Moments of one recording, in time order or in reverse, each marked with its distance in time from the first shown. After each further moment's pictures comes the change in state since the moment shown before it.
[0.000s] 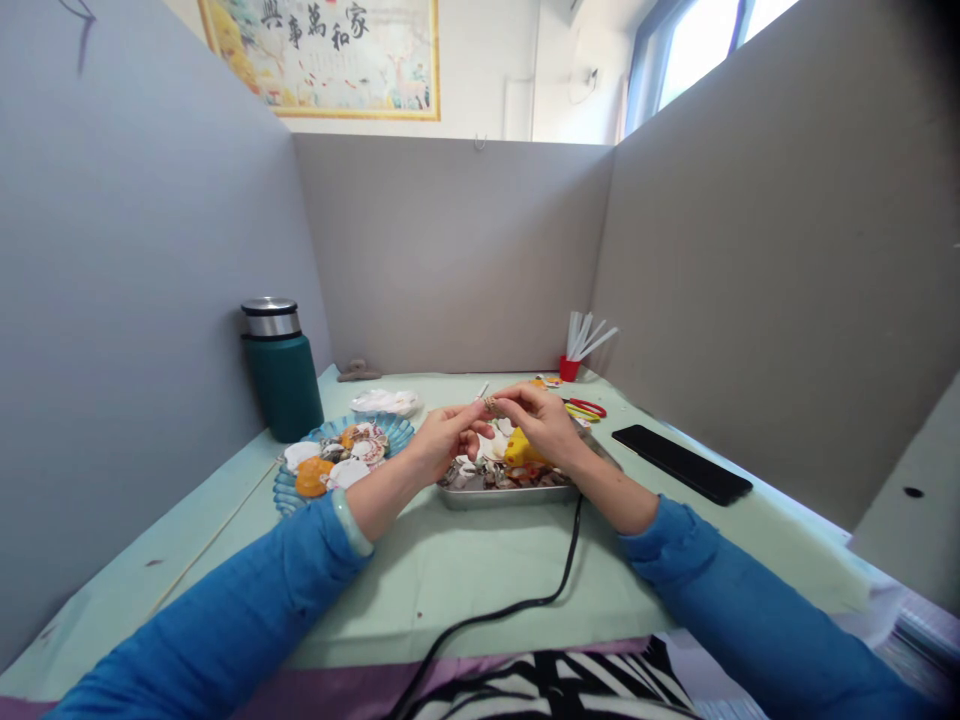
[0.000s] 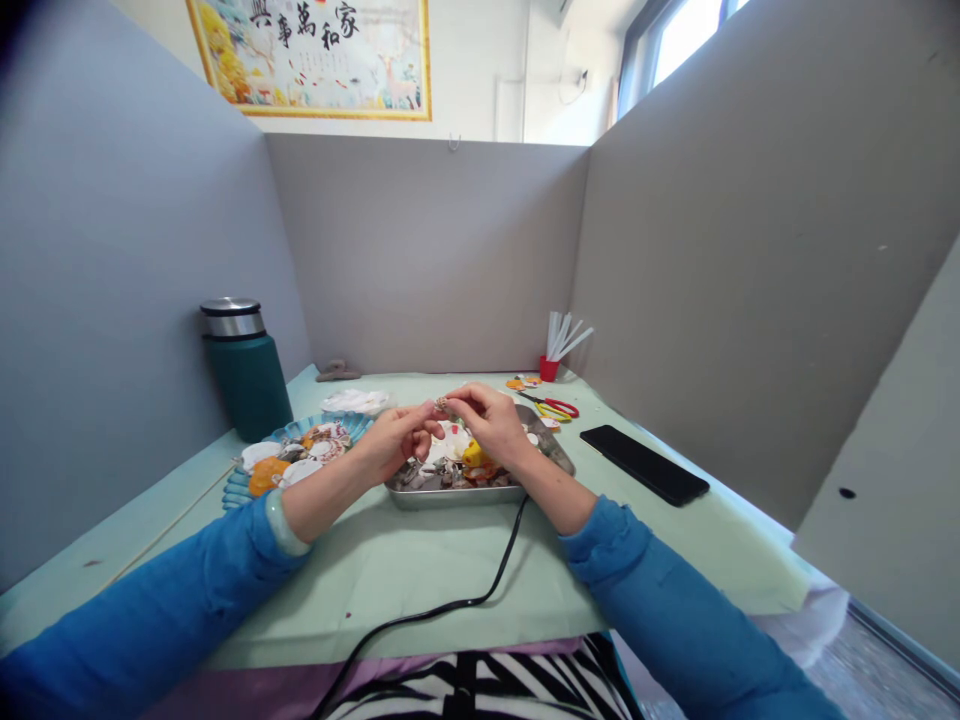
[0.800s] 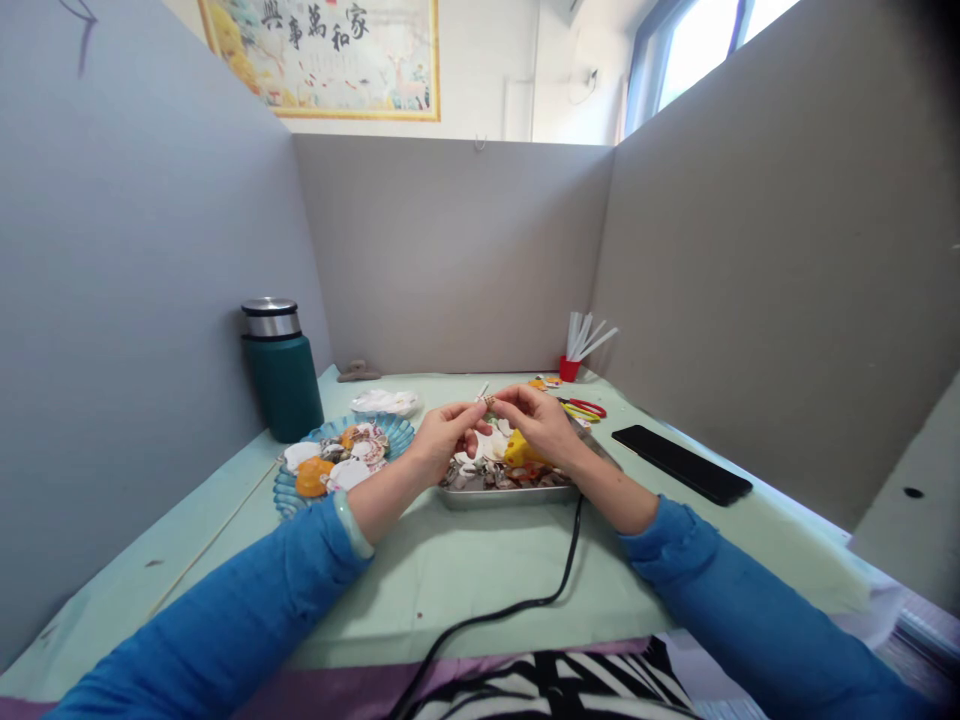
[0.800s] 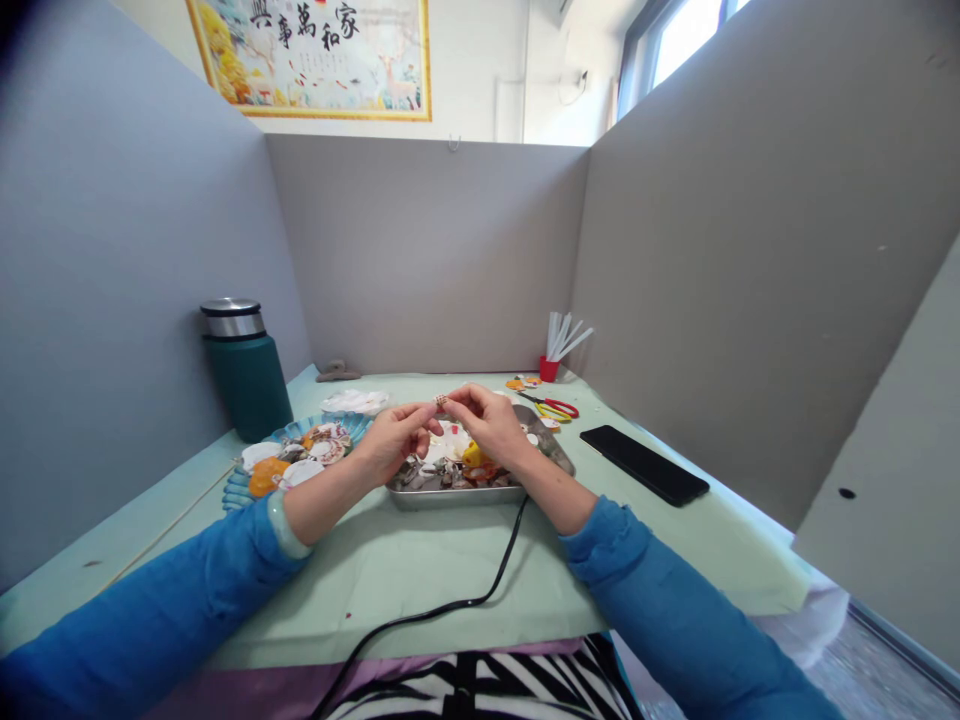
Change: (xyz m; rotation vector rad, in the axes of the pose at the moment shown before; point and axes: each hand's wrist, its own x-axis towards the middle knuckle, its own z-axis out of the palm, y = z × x) left_hand -0.003 0.002 0.006 -0.010 0.106 0.034; right_hand -0.001 0.002 0.001 0.057 -0.038 0.072
